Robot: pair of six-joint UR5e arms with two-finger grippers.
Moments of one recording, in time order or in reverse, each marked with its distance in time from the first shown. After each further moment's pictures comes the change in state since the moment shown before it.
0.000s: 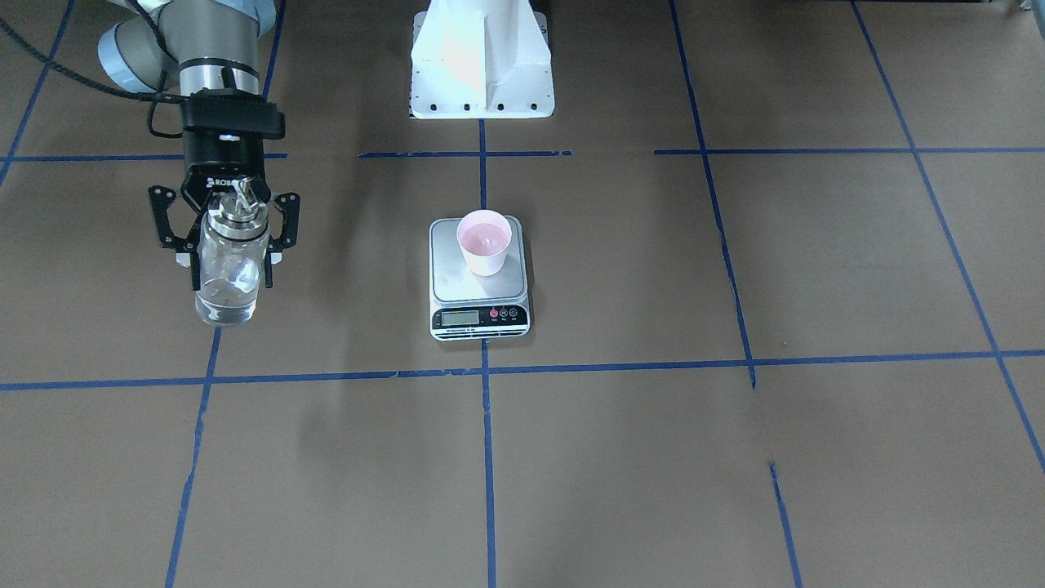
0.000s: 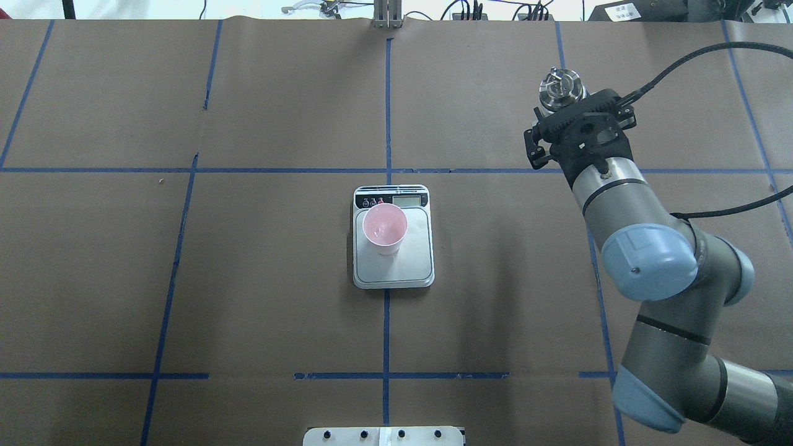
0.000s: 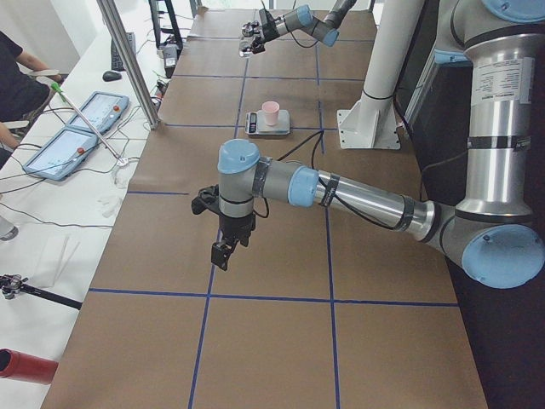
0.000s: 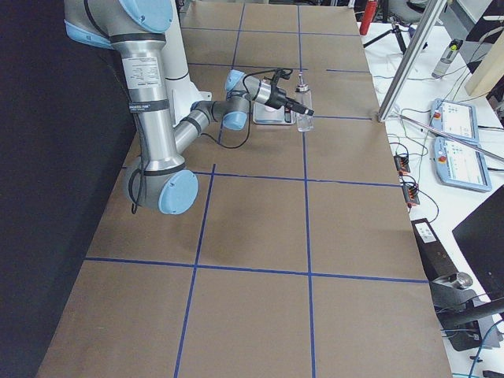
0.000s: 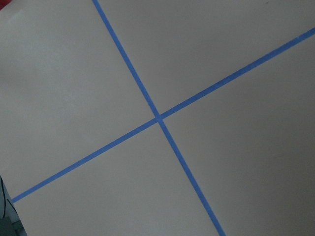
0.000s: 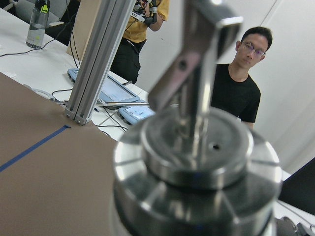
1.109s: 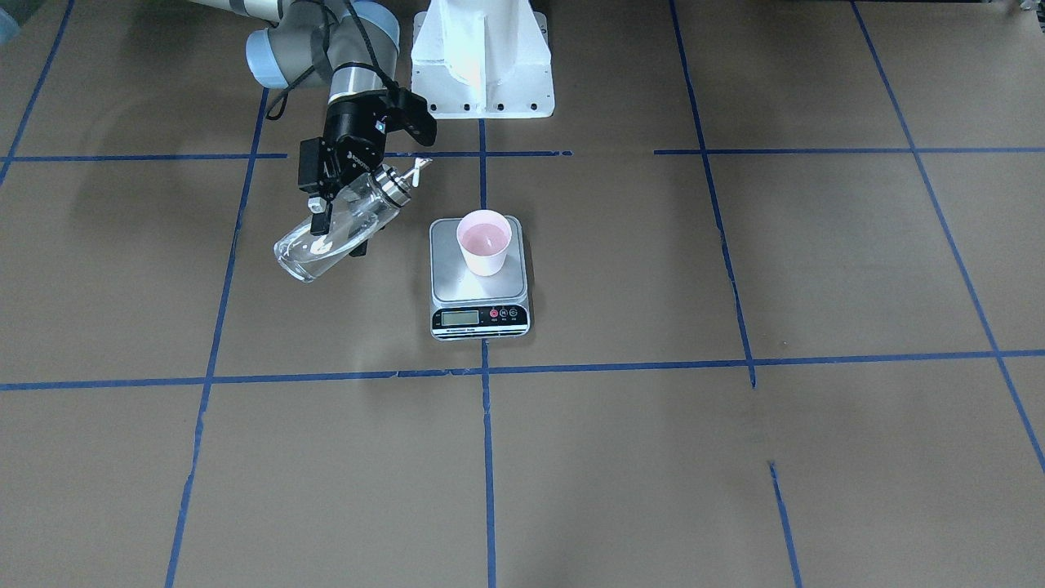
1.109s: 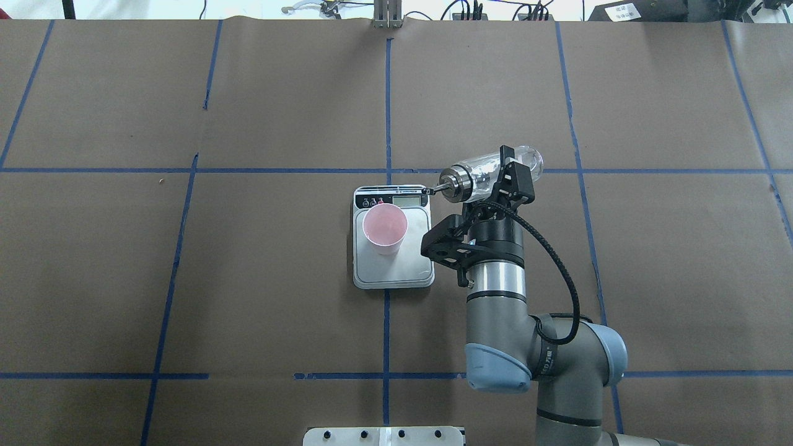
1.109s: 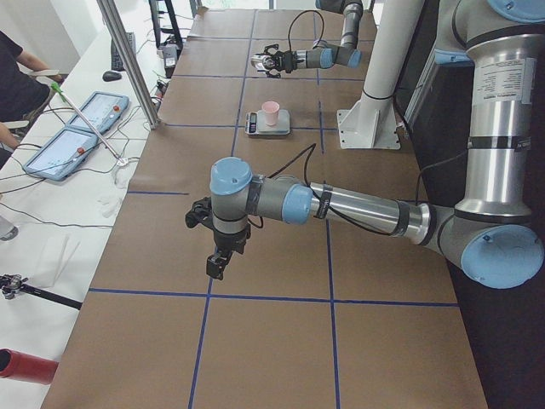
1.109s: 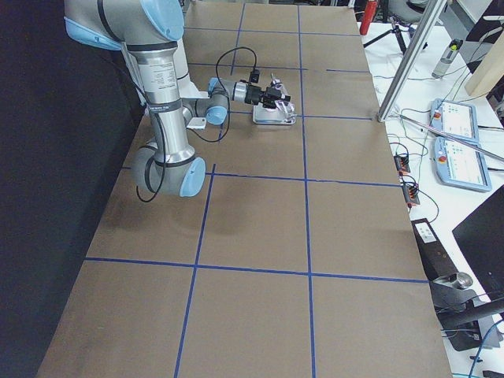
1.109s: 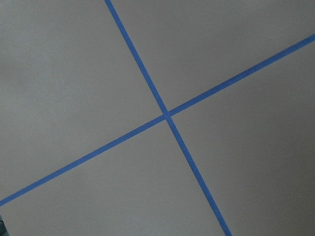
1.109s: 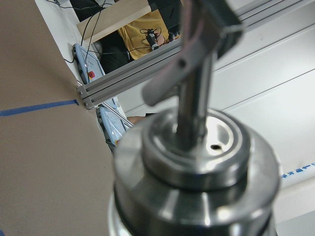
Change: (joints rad) left arm -0.014 -0.030 0.101 -0.071 -0.074 0.009; right arm -0.266 0.172 -0.209 -0.224 -0.531 -0.271
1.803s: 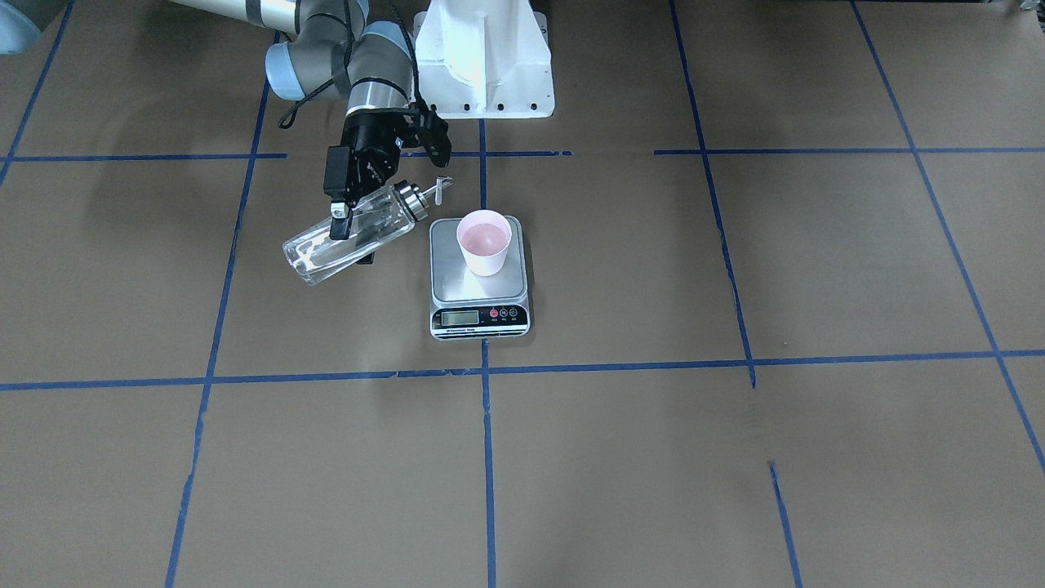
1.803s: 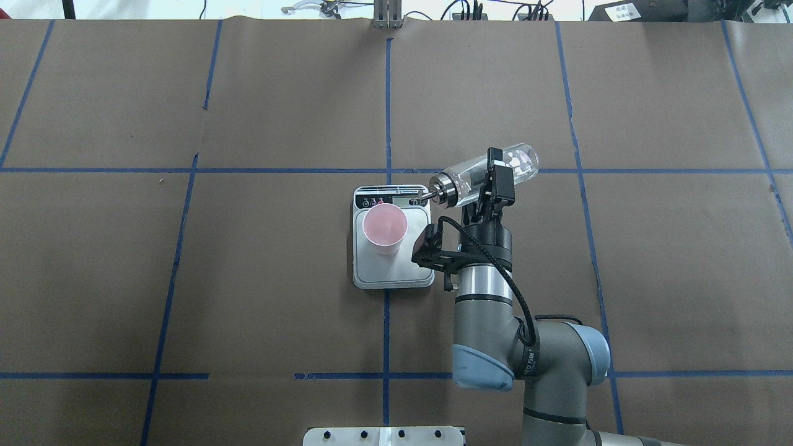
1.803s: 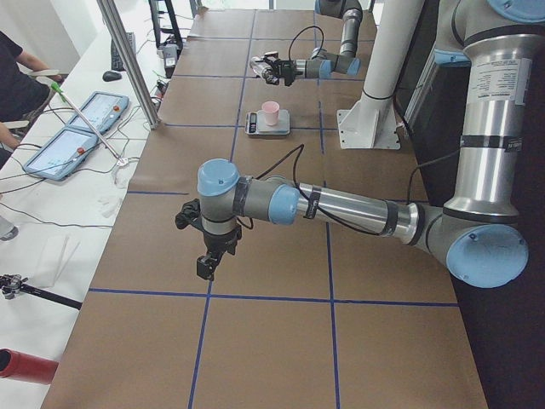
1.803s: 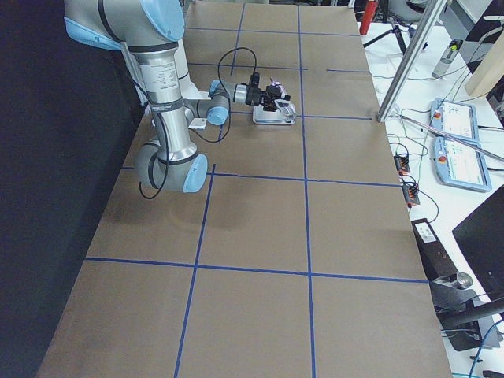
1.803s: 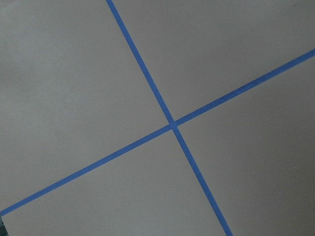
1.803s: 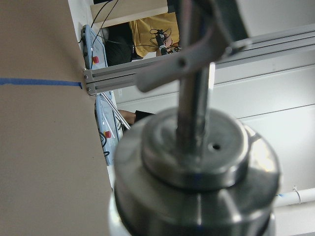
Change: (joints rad) left arm 0.001 -0.039 0.042 0.001 0.001 0.002; right arm -0.004 0.032 -0.064 -0.009 -0.064 -0.174
